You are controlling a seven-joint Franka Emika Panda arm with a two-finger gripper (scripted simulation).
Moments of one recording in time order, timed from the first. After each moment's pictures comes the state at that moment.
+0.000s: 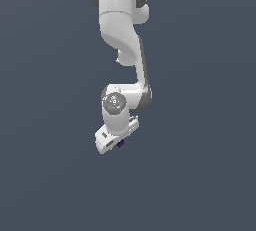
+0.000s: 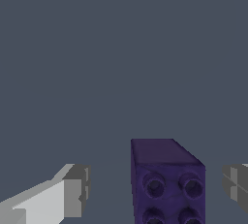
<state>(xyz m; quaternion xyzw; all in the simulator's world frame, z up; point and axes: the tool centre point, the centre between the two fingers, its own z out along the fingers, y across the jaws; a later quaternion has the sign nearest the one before) 0.067 -0.039 0.028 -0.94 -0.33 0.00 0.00</state>
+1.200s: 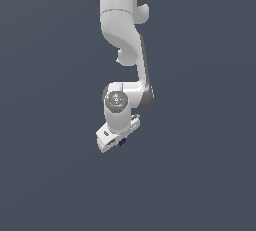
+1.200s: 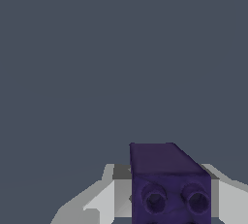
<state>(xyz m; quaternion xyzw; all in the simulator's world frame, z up) 0.062 -0.033 0.030 -0.94 -0.33 0.00 0.00</state>
